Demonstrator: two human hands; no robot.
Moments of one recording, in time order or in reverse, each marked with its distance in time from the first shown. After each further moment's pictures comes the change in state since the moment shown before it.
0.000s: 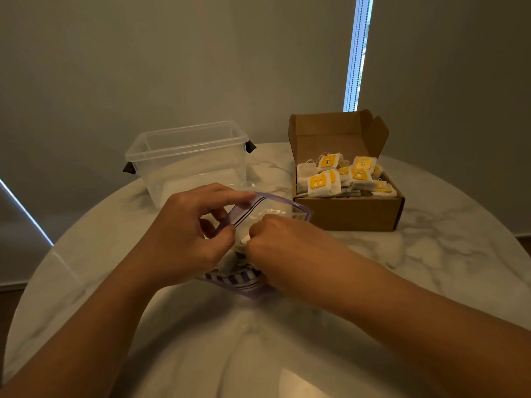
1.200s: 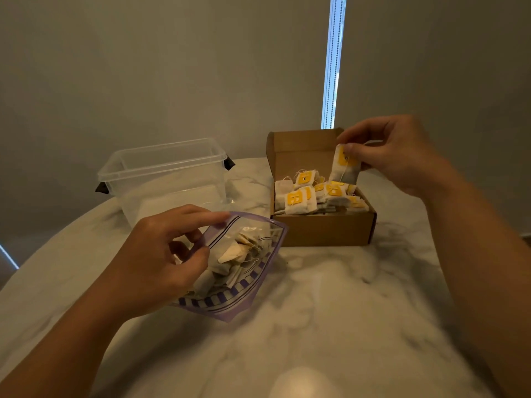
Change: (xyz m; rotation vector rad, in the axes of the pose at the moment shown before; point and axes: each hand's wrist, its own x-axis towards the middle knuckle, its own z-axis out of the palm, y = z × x) left_hand -0.002 0.000 0.000 -0.016 0.014 -0.018; right_hand -0.053 0.189 -0.029 0.831 0.704 0.567
